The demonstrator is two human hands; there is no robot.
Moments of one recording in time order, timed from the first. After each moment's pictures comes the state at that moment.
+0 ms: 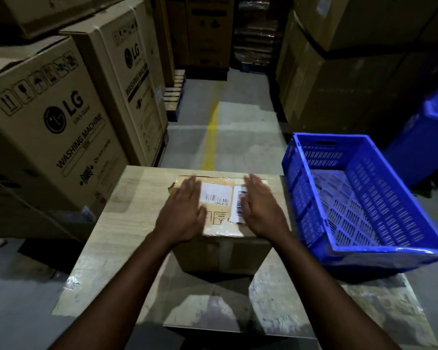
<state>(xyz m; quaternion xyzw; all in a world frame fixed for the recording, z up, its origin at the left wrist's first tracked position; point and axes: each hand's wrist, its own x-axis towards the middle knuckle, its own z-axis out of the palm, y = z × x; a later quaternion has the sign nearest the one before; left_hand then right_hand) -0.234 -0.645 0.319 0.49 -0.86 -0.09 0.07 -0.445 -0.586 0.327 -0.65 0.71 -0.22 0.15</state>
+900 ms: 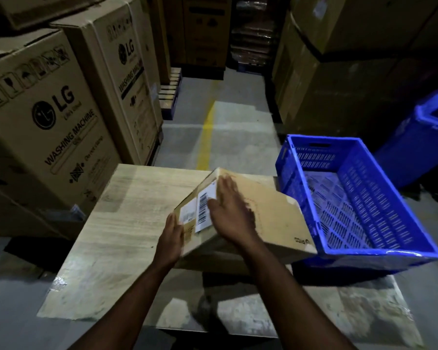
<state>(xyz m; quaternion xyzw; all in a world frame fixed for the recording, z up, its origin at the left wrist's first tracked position) -0.226 -0.616 0.228 0.62 -0.59 -0.45 0.26 -0.384 -0.576 0.374 -0.57 0.72 -0.26 0.31</state>
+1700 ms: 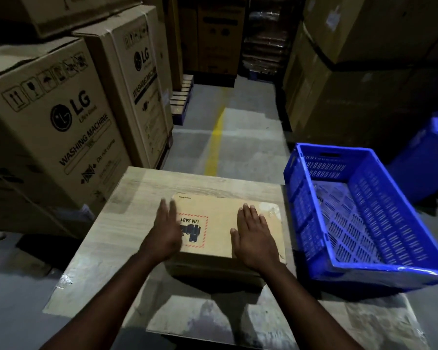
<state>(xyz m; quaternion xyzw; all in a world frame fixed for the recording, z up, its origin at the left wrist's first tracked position) -0.201 -0.641 0.261 0.58 -0.77 -0.25 0.12 -0.440 -0.569 0.265 -0.68 0.72 -0.07 0.11</state>
